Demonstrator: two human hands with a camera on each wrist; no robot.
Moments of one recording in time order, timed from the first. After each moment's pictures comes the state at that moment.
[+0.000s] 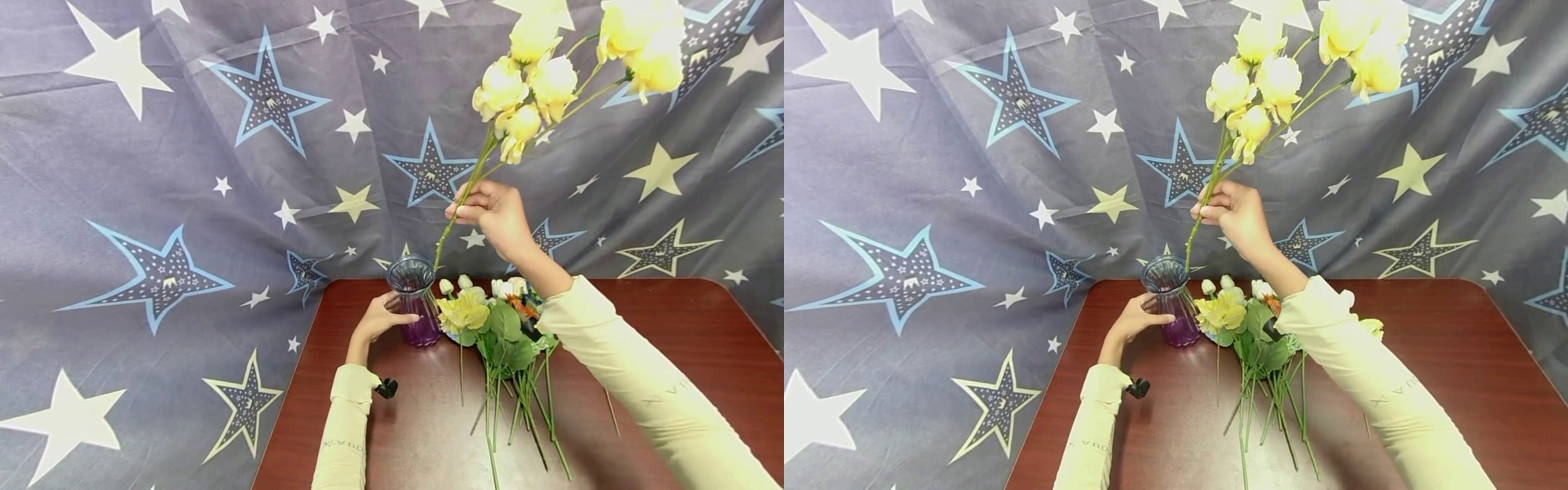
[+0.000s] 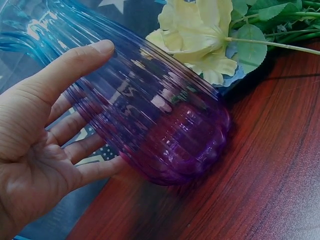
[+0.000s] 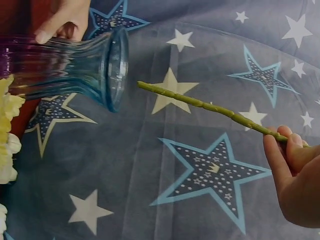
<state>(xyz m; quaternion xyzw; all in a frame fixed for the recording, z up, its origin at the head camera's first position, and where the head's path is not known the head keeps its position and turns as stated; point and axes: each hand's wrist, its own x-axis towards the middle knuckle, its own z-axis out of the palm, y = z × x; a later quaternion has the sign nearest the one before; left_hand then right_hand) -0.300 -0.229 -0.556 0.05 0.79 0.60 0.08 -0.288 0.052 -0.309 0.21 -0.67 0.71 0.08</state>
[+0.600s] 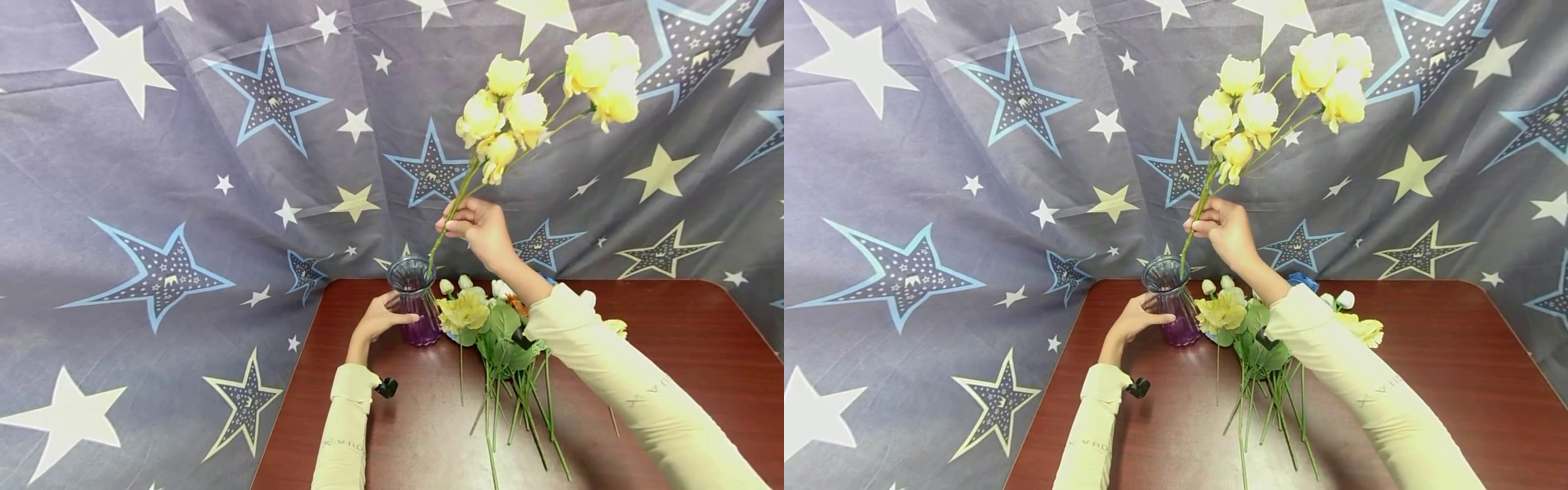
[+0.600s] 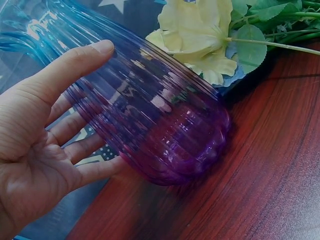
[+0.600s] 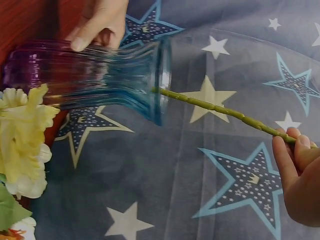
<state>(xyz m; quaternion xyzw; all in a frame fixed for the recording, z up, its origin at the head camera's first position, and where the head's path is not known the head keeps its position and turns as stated) -0.299 -0.231 -0.557 0.05 0.80 0.60 0.08 -0.293 0.033 -0.338 0.20 -0.69 0.69 0.06</state>
